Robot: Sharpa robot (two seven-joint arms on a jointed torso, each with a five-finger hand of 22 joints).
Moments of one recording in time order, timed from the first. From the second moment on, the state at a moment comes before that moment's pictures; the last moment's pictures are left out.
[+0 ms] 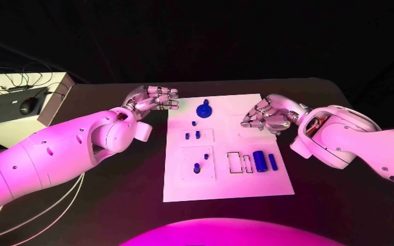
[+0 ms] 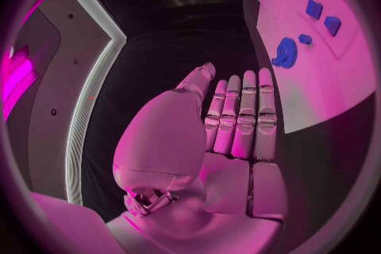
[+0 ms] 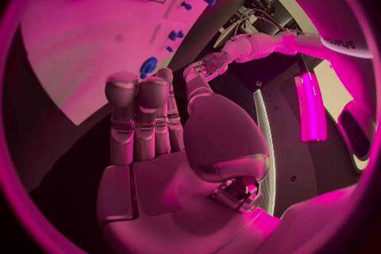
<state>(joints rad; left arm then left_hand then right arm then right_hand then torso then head) 0.94 -0.83 0.15 1.40 -0.21 -0.20 0.30 1.42 -0.05 0.11 0.00 0.34 1.05 0.17 0.06 0.06 1.15 0.13 0.06 0.06 1.17 0.11 0.06 0.11 0.11 1.10 0.12 0.08 0.16 1.18 -1.05 -0.11 1.74 -1.08 -0.29 -0.12 1.16 0.03 -0.10 0.06 0.31 1.13 0.07 0.19 0.29 1.20 -0.02 0.71 0.78 1.44 -0.09 0.98 0.67 0.09 1.47 -0.10 0.66 1.31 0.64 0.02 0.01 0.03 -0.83</state>
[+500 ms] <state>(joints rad) 0.94 -0.84 0.15 1.40 -0.21 -0.21 0.31 1.42 -0.05 0.11 0.00 0.34 1.05 0.17 0.06 0.06 1.15 0.13 0.06 0.06 1.17 0.11 0.06 0.11 0.11 1.10 0.12 0.08 0.16 1.18 -1.14 -0.13 1.77 -1.07 0.03 -0.47 1.07 0.06 -0.13 0.08 0.42 1.06 0.03 0.28 0.77 1.22 -0.04 0.72 1.01 1.43 -0.10 1.12 0.90 0.09 1.47 -0.10 0.71 1.31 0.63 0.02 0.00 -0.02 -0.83</state>
